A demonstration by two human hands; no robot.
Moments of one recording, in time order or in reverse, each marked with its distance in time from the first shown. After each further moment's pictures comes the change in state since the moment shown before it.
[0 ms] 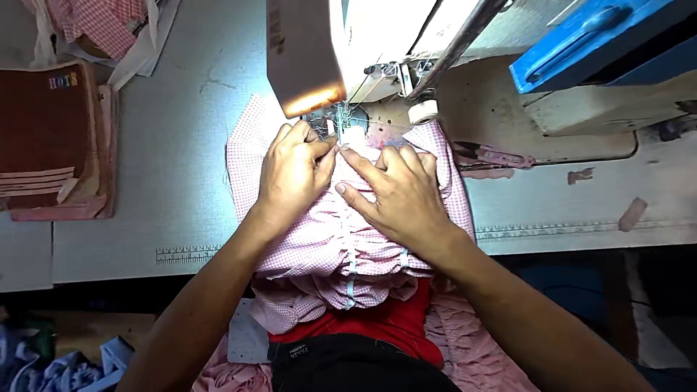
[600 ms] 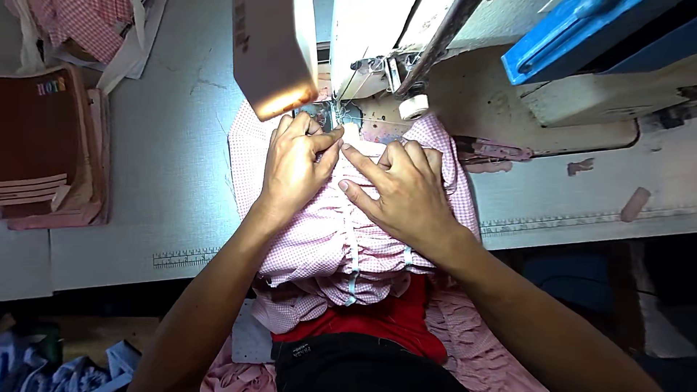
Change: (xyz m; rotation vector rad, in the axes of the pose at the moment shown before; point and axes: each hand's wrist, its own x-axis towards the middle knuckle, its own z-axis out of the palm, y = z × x) left_hand 0.011 -0.001 0.010 -0.092 -0.032 0.015; right_hand -0.006 0.007 -0.001 -0.015 0.044 0.014
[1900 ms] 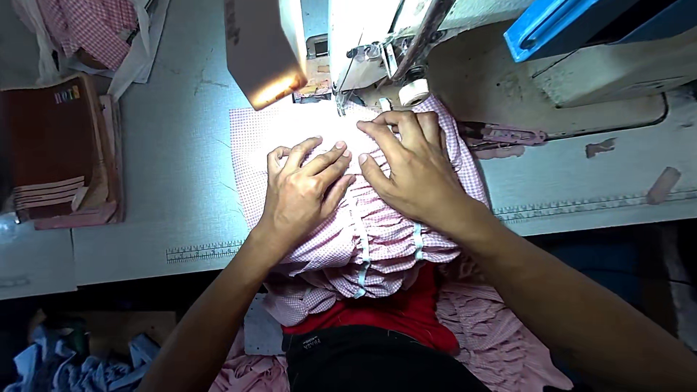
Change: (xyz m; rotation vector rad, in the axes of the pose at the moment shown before) left_hand -0.048 0.015 -0.005 0.204 -0.029 0.190; right_hand 0.012 0.016 0.000 0.201 -0.026 0.053
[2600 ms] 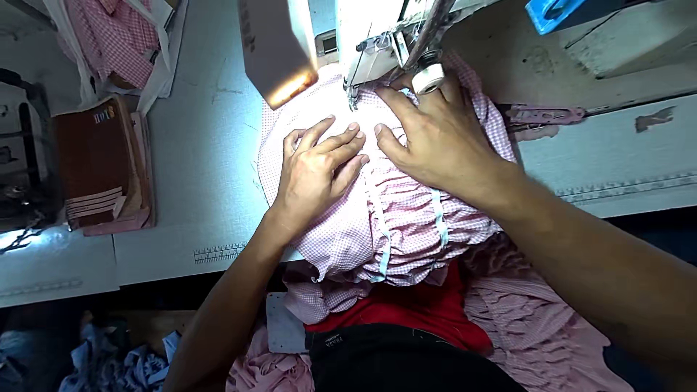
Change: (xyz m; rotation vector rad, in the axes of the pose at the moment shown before) left_hand 0.020 -0.017 -0.003 -0.086 -0.072 0.008; right_hand 0.026 0.011 -0.004 -0.098 -0.035 0.034
